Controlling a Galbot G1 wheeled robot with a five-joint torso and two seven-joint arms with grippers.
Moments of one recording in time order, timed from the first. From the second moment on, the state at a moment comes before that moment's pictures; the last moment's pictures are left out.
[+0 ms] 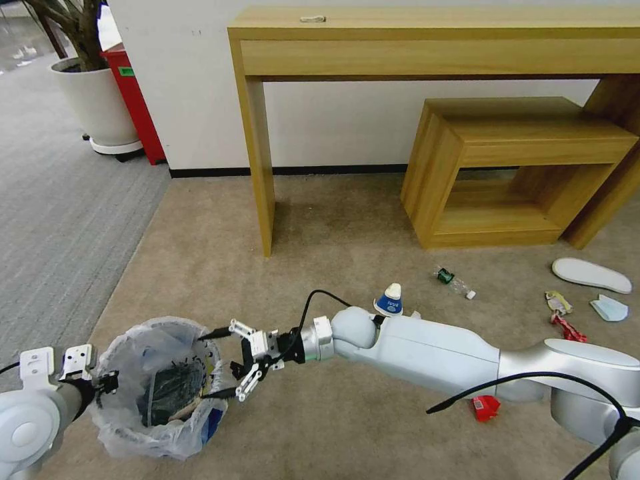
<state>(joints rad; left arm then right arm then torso) 1.75 -0.72 -0.89 -2.13 -1.34 0.74 -0.65 -0.18 1.11 -0.93 1.42 0.76 0.50 -0.66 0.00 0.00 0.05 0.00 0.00</state>
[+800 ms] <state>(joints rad) 1.72 -0.71 -0.90 -2.12 -1.33 0.74 -0.63 -0.50 0.81 -0.37 1.42 0.72 0.48 -0.31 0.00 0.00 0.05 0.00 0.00</state>
